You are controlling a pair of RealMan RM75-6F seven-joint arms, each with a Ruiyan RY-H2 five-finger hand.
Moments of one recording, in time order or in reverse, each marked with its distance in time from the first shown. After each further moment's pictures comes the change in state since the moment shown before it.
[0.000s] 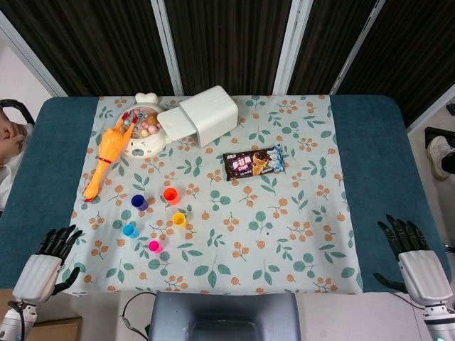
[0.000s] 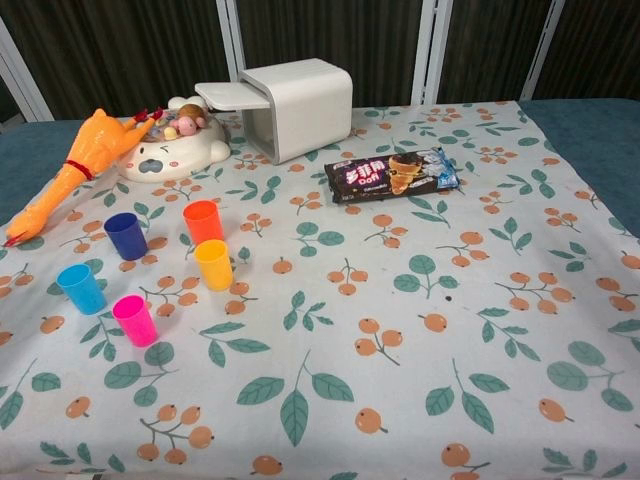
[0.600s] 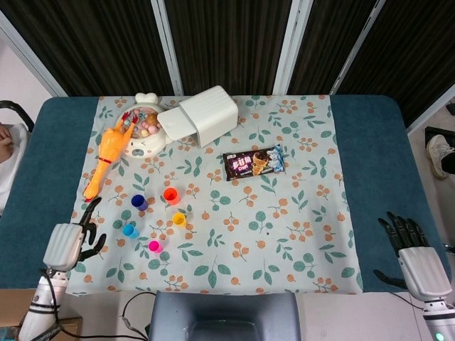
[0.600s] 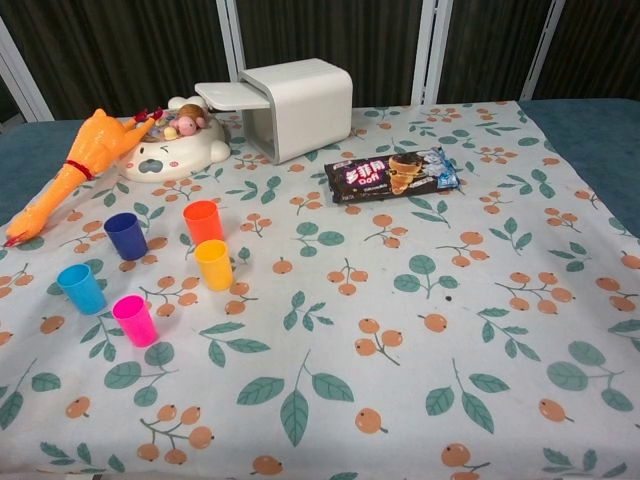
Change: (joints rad) left arm -0.144 -0.140 -0.191 -0.080 -0.157 -0.097 0.013; right arm 0.015 -0.003 0.015 -0.003 0.035 -0.027 0.005
